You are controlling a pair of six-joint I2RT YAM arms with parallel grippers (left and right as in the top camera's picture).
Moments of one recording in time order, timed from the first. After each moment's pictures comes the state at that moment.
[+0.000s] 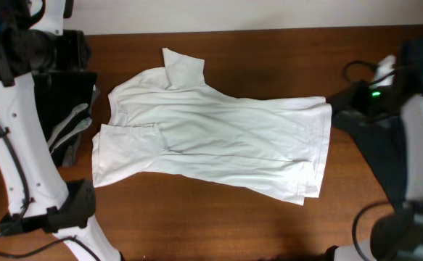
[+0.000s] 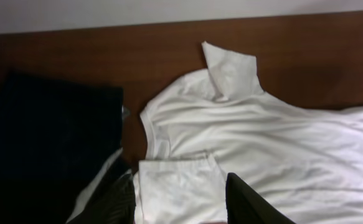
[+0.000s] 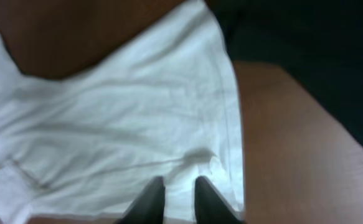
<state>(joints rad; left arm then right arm) 0.12 2.02 2.77 -1.68 0.19 0.14 -0.24 1.67 1.58 -1.20 -0.26 0.27</state>
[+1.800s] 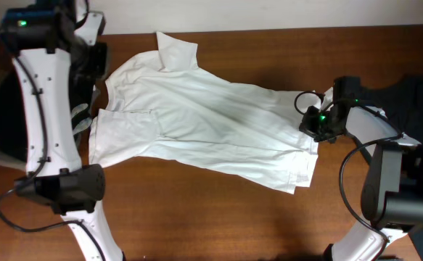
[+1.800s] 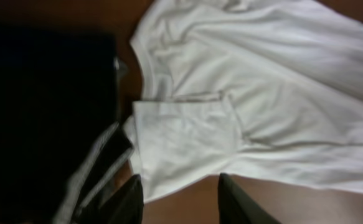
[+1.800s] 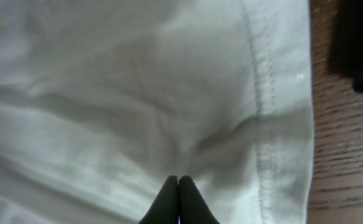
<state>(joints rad) 0.05 2.15 2.61 -1.68 0.05 0.15 -0.14 1.91 1.17 -0.57 -0.33 0.33</state>
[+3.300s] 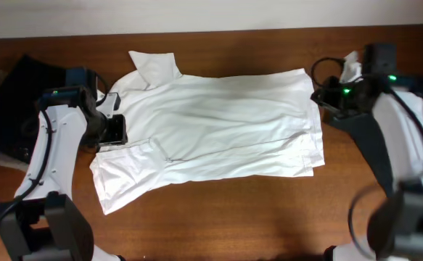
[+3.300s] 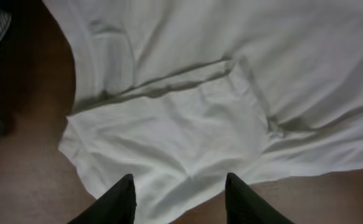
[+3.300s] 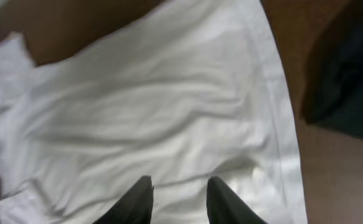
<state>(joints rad) 0.08 1.72 1.42 -1.14 0.12 0.07 -0.18 1.68 1.46 -0.93 -0.40 0.23</state>
